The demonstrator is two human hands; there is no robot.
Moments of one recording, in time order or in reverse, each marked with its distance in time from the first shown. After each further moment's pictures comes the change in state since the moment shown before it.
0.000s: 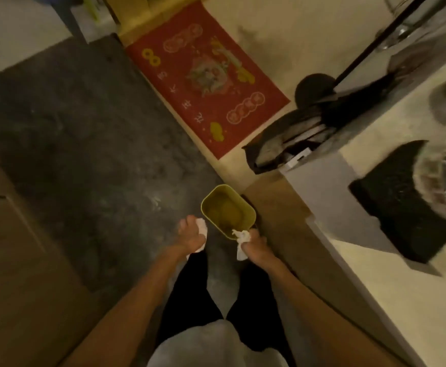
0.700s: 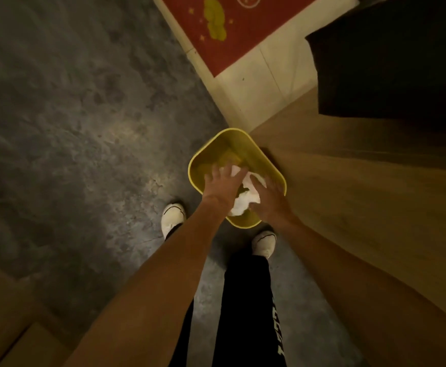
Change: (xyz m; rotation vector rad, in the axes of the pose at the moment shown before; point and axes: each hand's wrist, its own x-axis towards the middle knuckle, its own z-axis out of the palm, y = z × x) left_hand 0.401 -0.064 0.186 0.574 -0.123 0.367; right_hand 0.413 0.099 0.098 -0.648 0.016 -0.089
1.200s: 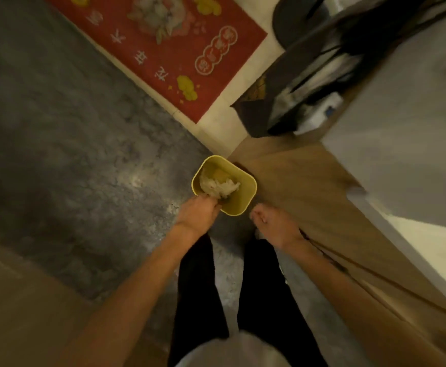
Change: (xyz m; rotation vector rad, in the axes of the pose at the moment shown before) left_hand -0.269 0.049 -0.174 0.018 0.121 0.150; right_hand -0.315 -0.043 -0.119 0.307 0.304 -0.062
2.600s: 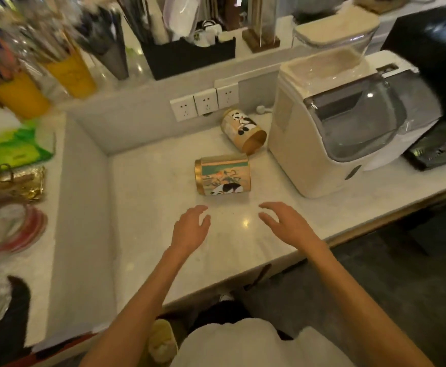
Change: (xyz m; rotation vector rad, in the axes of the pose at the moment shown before) left_hand -0.030 0.653 0.093 0.334 0.044 0.685; right_hand -0.404 0.457 -0.180 0.702 0.849 0.412
